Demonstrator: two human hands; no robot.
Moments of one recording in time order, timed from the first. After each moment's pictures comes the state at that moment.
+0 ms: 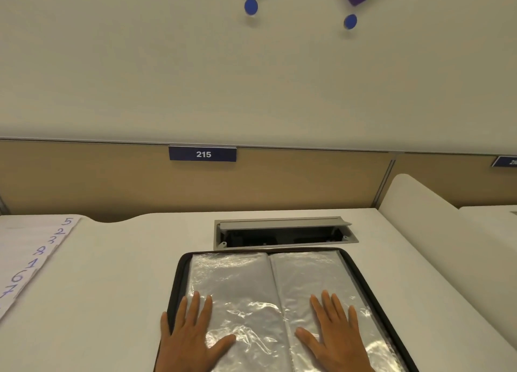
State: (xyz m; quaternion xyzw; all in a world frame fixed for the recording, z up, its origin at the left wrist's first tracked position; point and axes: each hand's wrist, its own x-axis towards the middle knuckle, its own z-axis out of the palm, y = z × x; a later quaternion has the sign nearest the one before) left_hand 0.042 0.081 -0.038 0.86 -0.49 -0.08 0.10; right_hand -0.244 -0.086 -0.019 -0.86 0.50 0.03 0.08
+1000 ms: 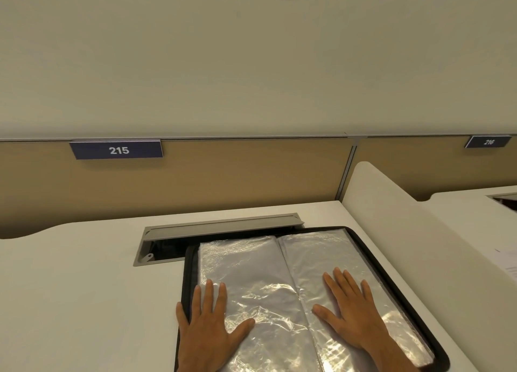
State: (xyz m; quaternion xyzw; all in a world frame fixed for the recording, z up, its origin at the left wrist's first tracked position) left_hand -0.107 -0.104 -0.047 0.86 -0.50 -0.04 0.11; right_hand -0.394 -0.279 -0.022 -0.87 0.50 0.03 0.05
